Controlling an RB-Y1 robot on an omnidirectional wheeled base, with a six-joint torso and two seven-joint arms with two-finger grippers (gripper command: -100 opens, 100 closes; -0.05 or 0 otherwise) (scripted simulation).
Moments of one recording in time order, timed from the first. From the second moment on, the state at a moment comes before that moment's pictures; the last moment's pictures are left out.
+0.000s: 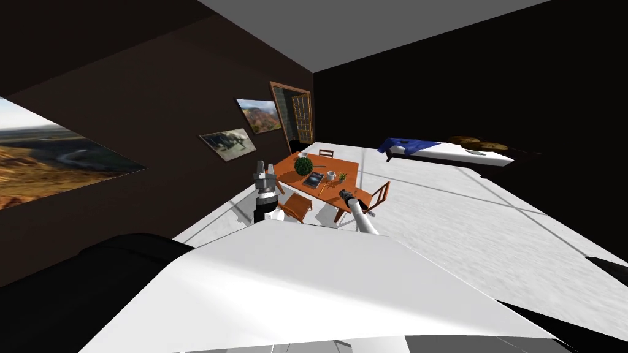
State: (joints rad) left arm 0.51 -0.03 0.00 -2.20 0.03 -0.59 0.01; right arm -0.30 -0.02 -0.17 -0.80 -1.06 0.11 -0.56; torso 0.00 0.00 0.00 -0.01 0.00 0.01
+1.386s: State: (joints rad) left arm 0.51 -0.03 0.00 -2.20 0.03 -0.59 0.01; right arm -0.46 -0.12 -0.22 -0.73 -1.02 0.27 -0.59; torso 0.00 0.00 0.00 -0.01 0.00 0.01
